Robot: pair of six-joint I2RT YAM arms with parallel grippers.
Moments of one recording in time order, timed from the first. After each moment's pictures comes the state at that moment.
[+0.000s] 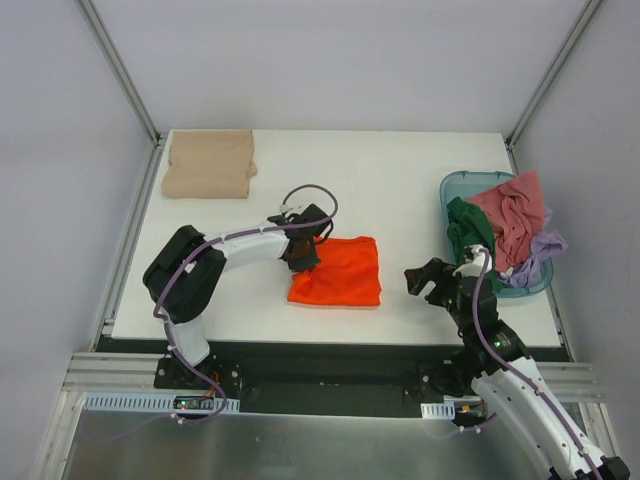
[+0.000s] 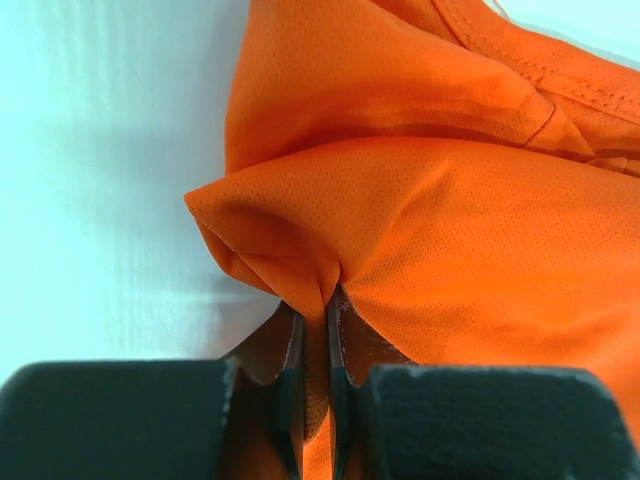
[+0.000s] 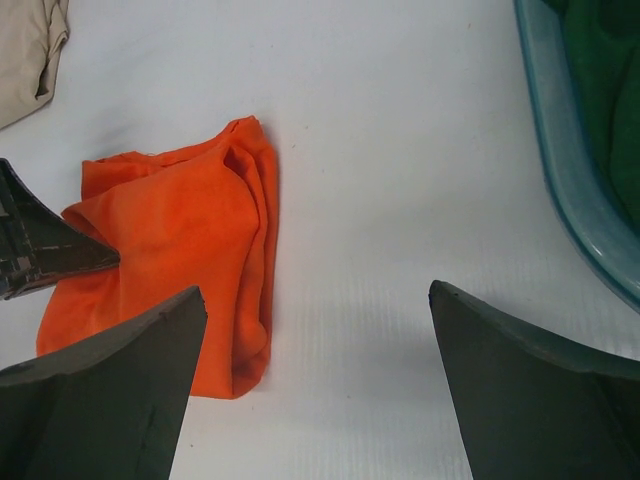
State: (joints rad) left arm -0.73 1.78 1.10 -0.56 -0.19 -0.95; right arm 0.46 0.31 0.24 -0.33 0.18 0.63
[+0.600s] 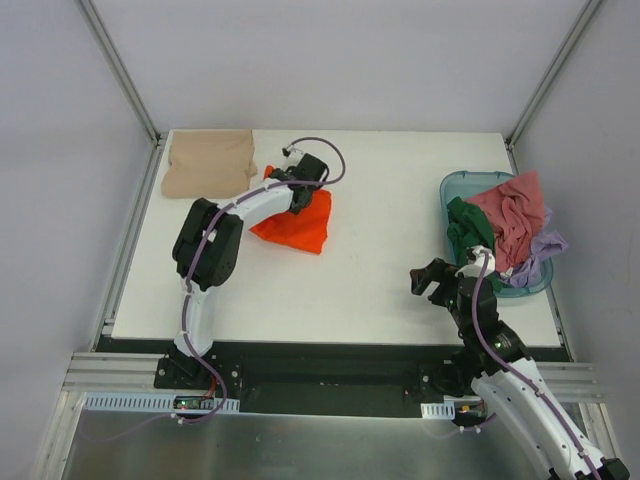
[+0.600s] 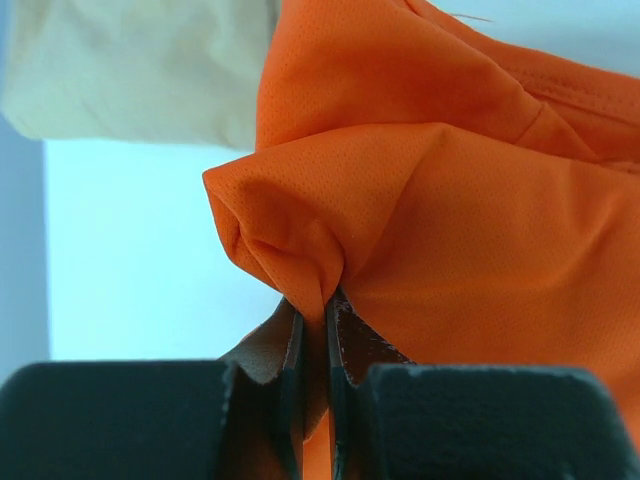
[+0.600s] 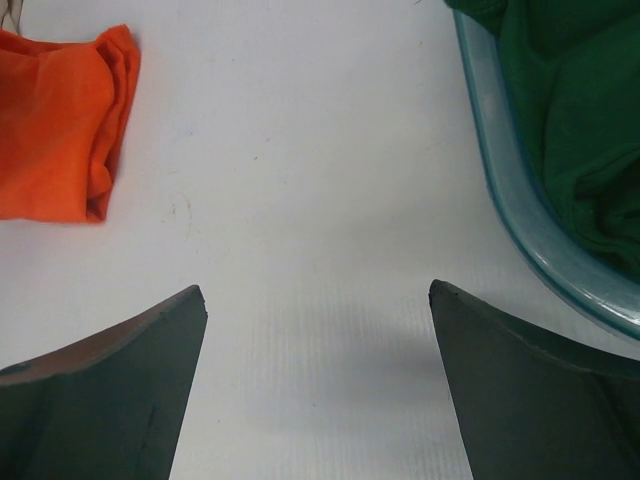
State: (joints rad) left arm -0.59 2.07 1.58 -0.64 -0.82 -0.31; right arm 0.46 0.29 0.24 -0.36 0.25 0.58
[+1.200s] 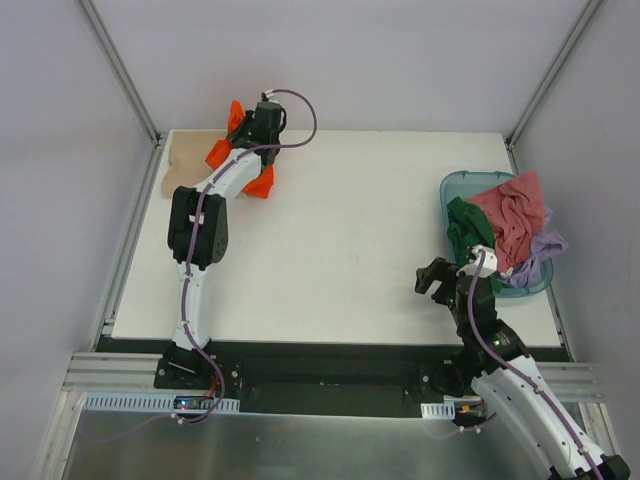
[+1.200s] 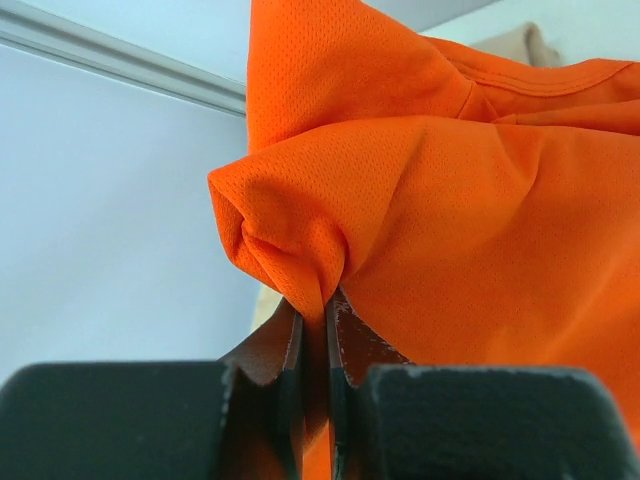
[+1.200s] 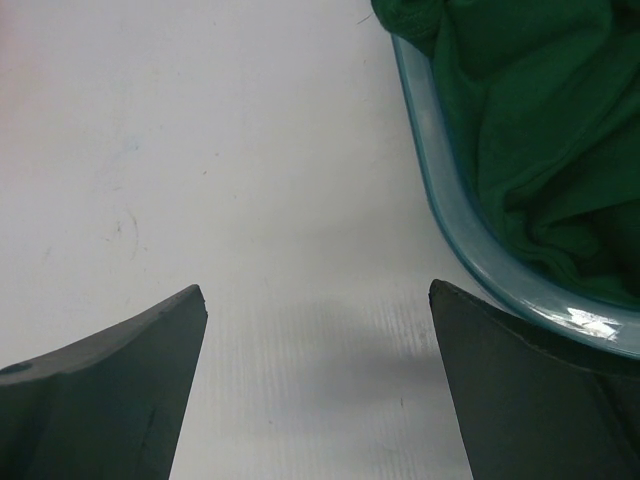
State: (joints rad) left arm -0.31 2.24 1.90 -0.19 -0.81 0.51; right arm 0.46 0.31 0.24 -0.36 0.35 0.53
